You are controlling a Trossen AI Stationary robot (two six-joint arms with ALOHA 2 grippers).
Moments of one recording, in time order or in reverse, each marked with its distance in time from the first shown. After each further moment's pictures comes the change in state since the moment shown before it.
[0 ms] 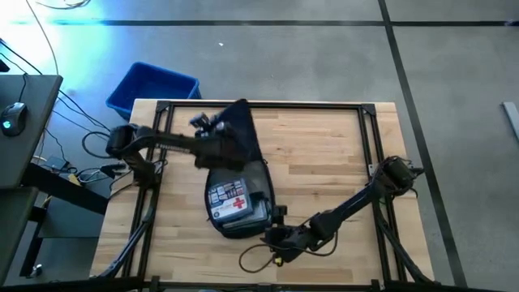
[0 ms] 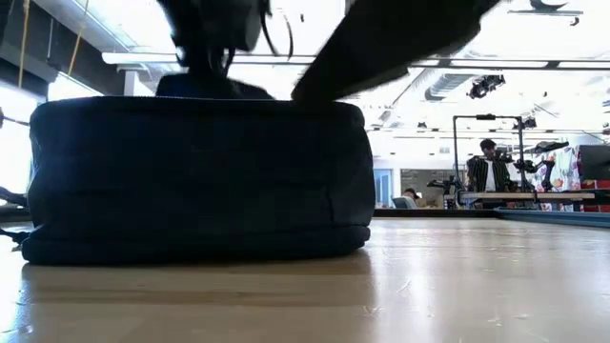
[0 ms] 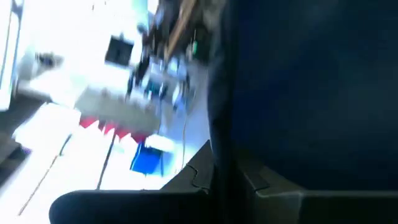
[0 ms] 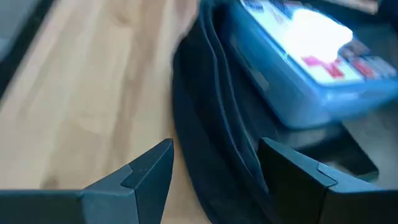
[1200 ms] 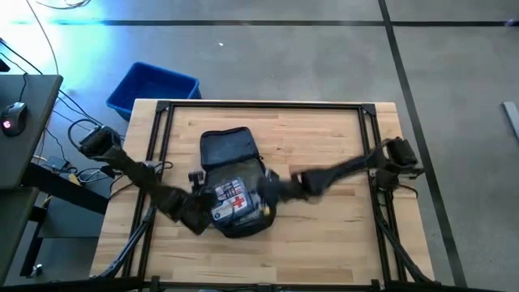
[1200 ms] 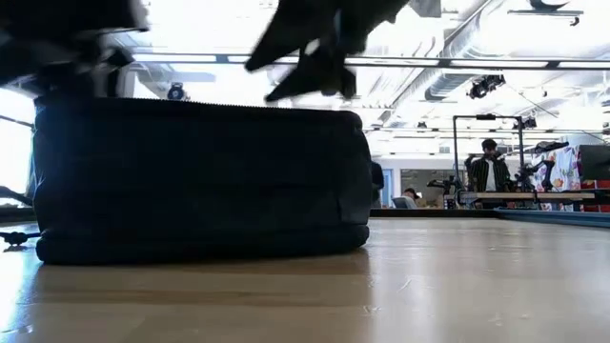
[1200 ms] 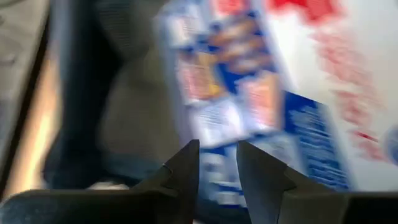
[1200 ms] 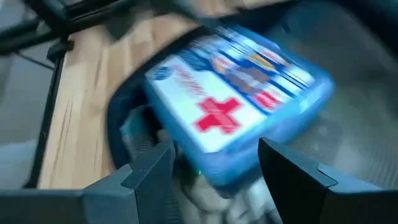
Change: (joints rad) left arm -0.692 -0.222 -0.457 0.651 0.592 0.090; right arm -0.385 -0.126 0.002 -0.010 -0.479 0.205
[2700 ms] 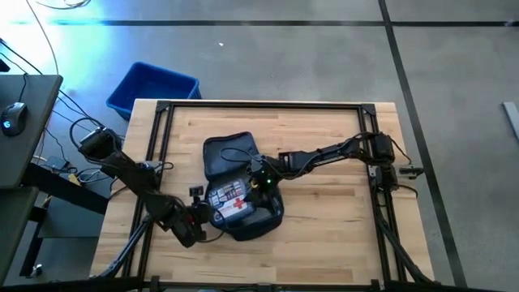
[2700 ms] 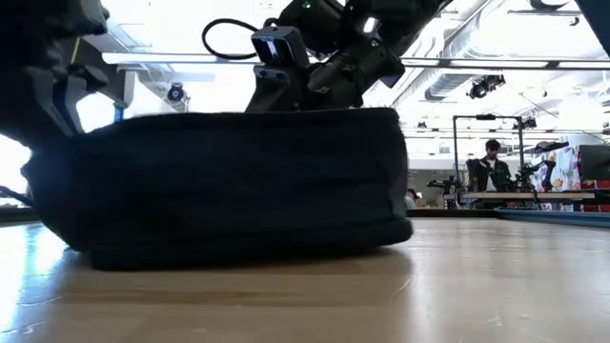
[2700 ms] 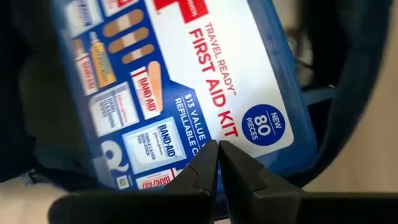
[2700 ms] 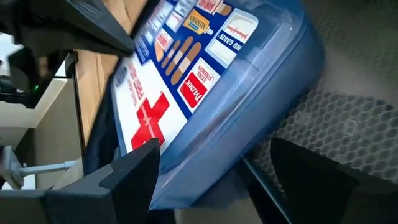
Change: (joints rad) left arm -0.094 0.029 -0.097 0.288 0.117 -0.044; right arm -0.181 0.176 0.002 0.058 -0.388 0.212
